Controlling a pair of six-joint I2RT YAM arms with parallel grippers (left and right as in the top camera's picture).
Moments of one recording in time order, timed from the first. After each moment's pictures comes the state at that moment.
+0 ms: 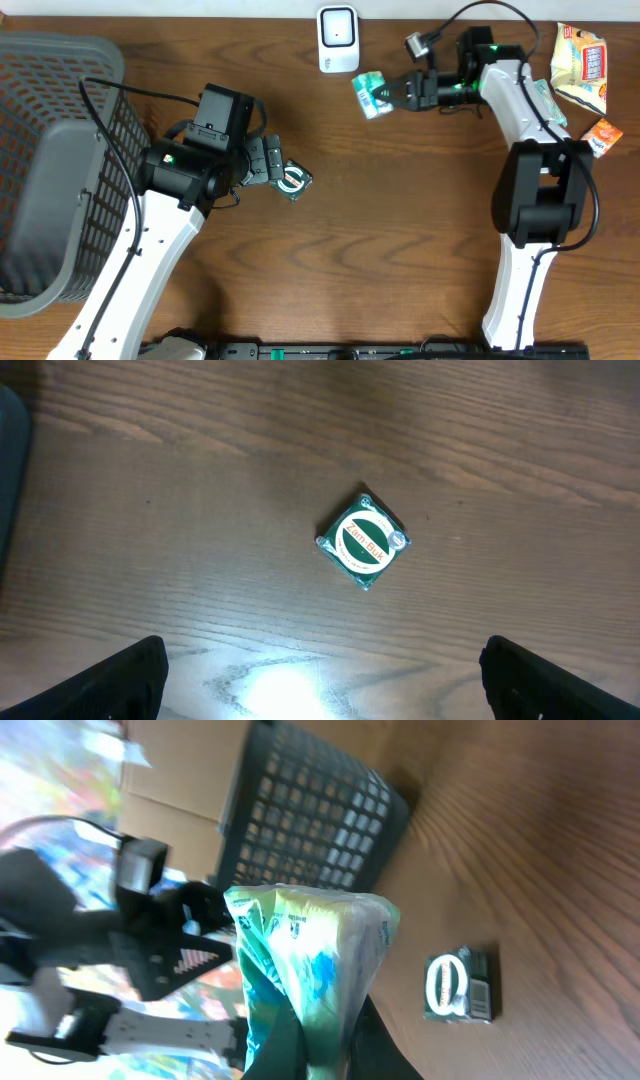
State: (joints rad) left arm -0.34 1.36 1.34 -1.07 -0.06 -0.46; right arm 0.06 2.29 1.92 -1.12 -1.48 -0.33
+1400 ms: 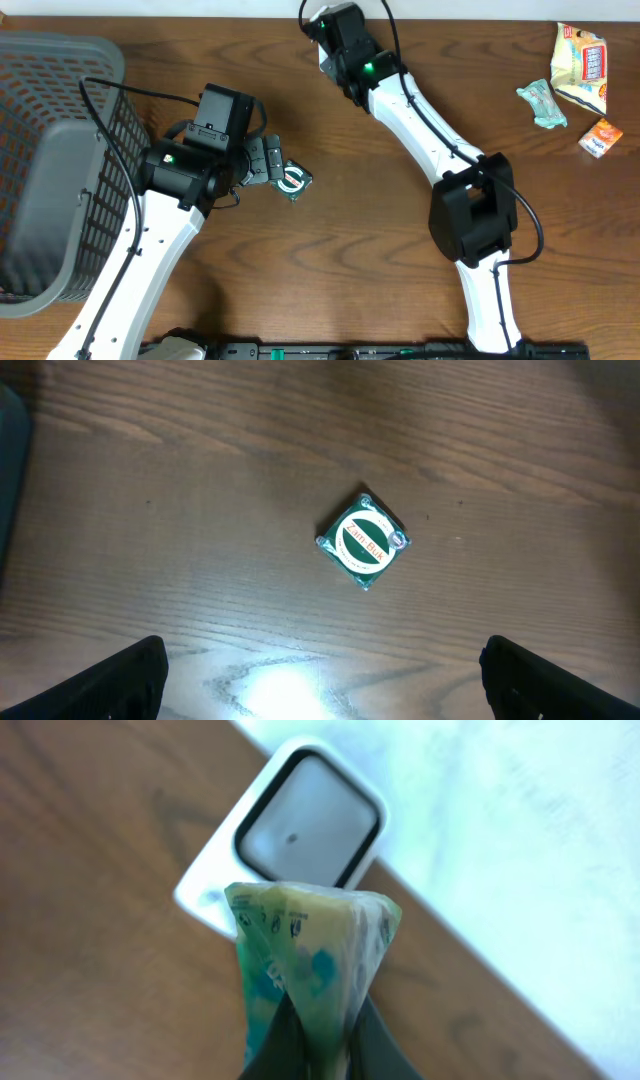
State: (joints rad) left arm -0.34 1.36 1.34 -1.07 -0.06 -0.46; right arm 0.49 2.29 2.05 -0.50 0.34 -0.42
